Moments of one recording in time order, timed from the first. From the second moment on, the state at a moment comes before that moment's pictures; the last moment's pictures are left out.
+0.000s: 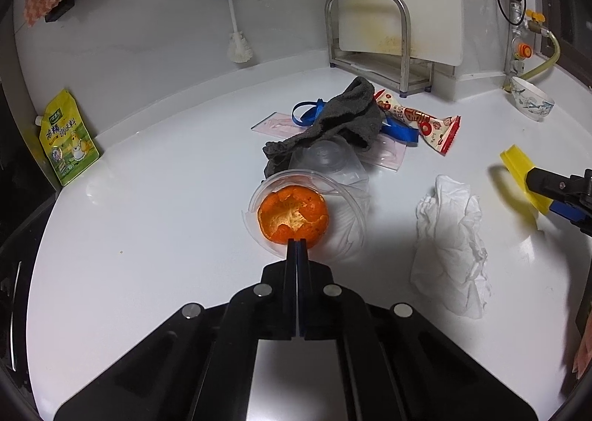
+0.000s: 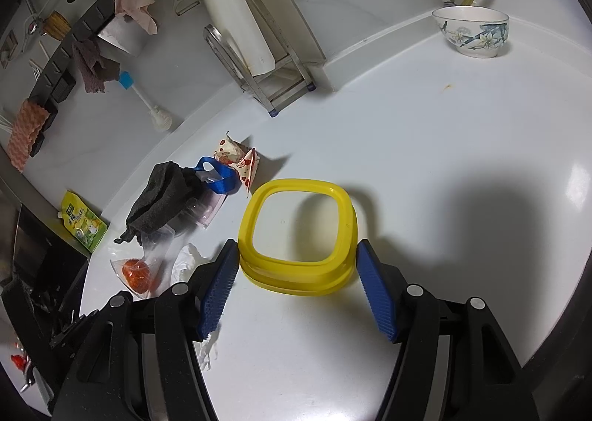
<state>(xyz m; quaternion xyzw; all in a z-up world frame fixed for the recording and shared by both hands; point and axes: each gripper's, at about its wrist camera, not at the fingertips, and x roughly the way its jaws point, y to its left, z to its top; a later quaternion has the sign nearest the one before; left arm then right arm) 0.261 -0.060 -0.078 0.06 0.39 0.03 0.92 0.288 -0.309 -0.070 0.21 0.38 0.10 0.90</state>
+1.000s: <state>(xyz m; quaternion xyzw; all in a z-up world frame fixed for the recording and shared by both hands) 0.271 -0.069 -0.076 0.09 0.38 0.03 0.92 0.287 -0.307 -0.069 0.21 0.38 0.10 0.89</state>
